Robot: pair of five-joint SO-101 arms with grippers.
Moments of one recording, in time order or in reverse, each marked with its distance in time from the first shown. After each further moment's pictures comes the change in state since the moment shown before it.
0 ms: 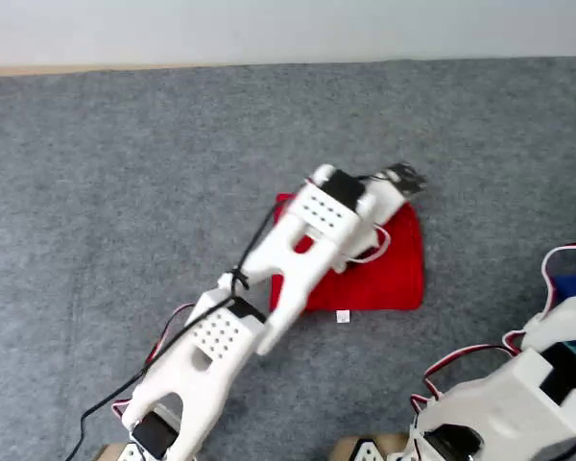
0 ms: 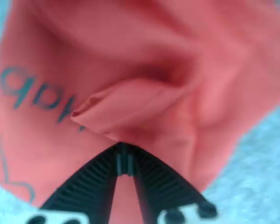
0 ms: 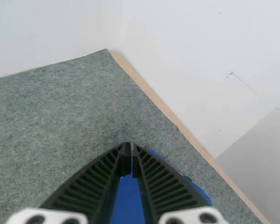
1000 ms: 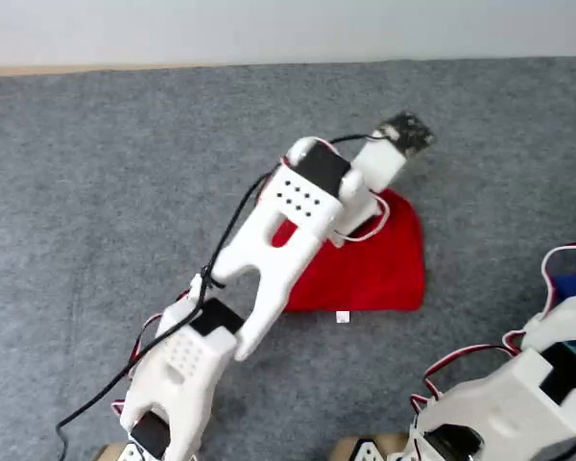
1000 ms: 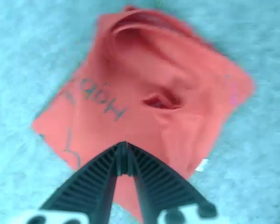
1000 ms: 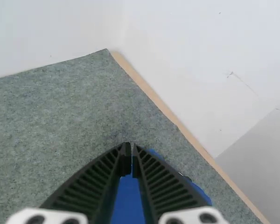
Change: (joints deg) left arm -3.4 -15.7 5.5 0.1 1.4; right arm 0.0 0.0 0.0 0.0 0.0
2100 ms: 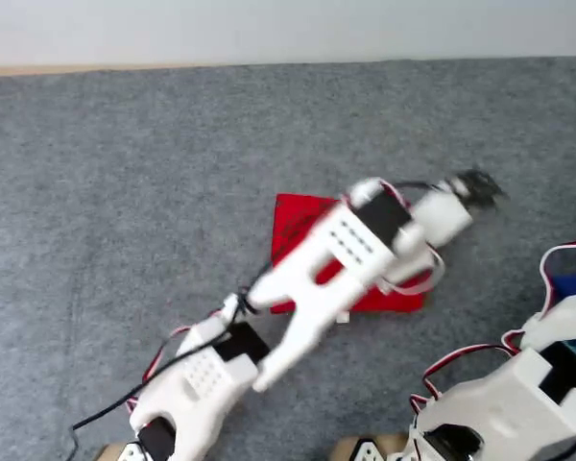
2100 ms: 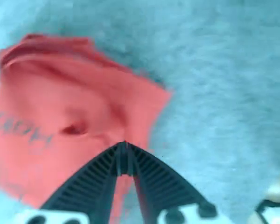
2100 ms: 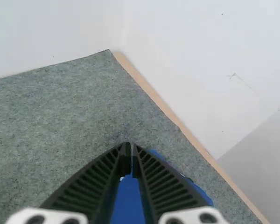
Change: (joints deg) left arm 11.1 -1.2 0.6 -0.1 2.5; right arm -0.5 0.0 0.0 0.0 0.0
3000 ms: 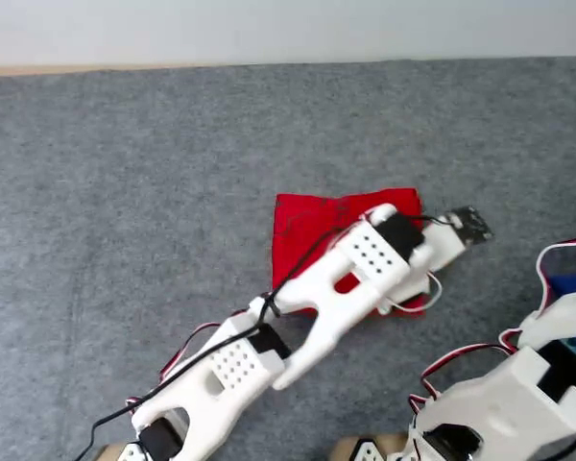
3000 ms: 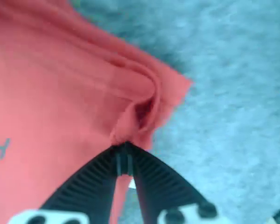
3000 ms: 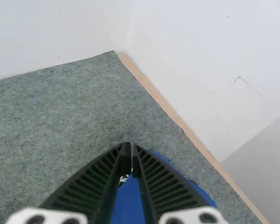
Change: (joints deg) left arm 4.0 12.7 -2.5 -0.4 -0.4; right arm -1.1 0.0 0.0 0.0 0.0
